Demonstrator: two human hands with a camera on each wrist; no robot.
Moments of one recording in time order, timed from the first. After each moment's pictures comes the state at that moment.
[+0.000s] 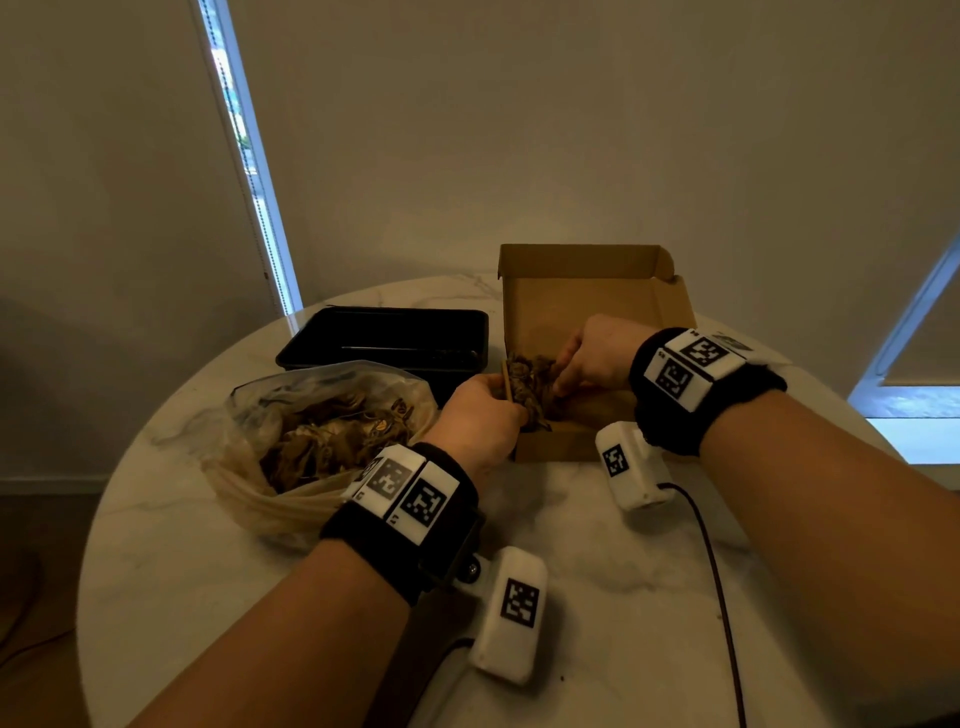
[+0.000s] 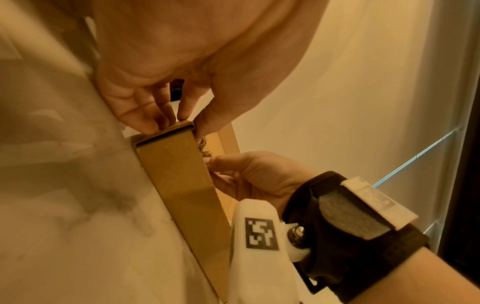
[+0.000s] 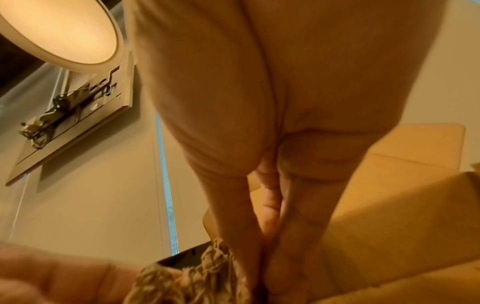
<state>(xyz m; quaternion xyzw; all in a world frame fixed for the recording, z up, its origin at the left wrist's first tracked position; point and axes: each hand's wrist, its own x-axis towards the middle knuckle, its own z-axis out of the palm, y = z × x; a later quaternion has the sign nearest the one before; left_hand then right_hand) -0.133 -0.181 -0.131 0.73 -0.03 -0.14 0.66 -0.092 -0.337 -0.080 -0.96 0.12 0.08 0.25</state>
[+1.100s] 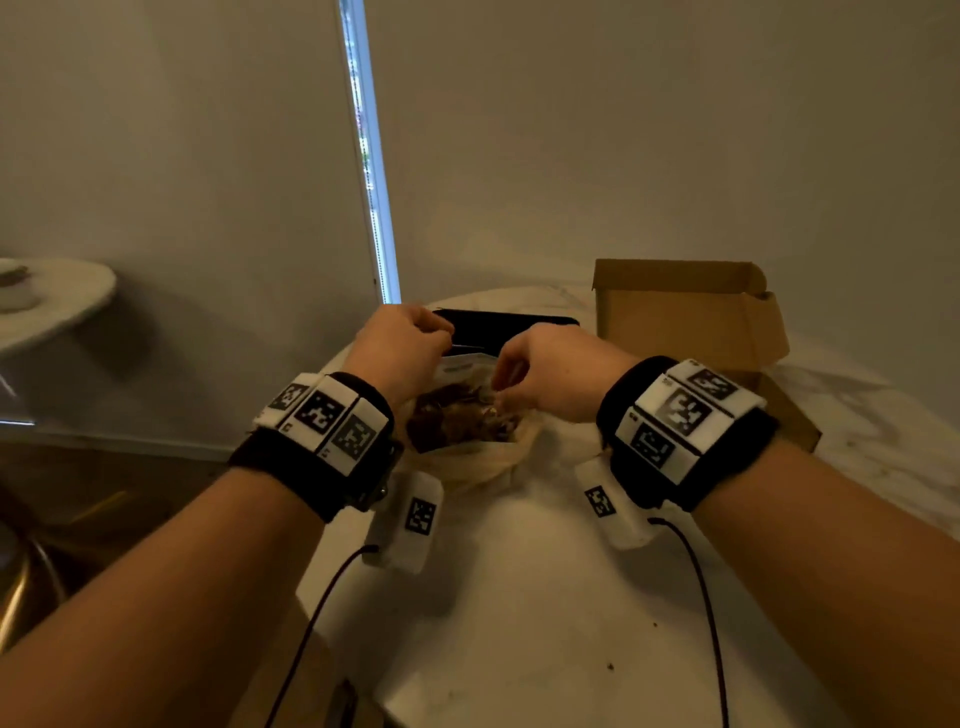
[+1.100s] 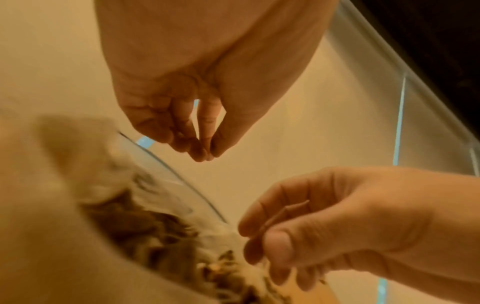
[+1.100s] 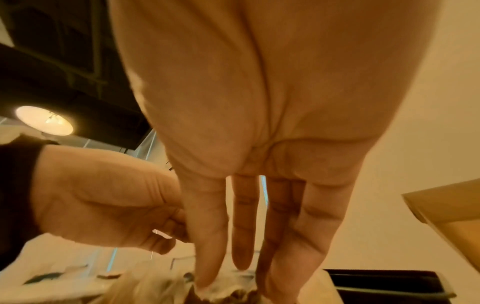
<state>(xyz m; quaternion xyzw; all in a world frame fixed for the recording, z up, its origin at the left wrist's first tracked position) -0.150 -0.022 -0.058 0.87 0.00 0.10 0.49 -0.171 -0.194 -0.042 -0.97 -0.14 0.04 0.21</state>
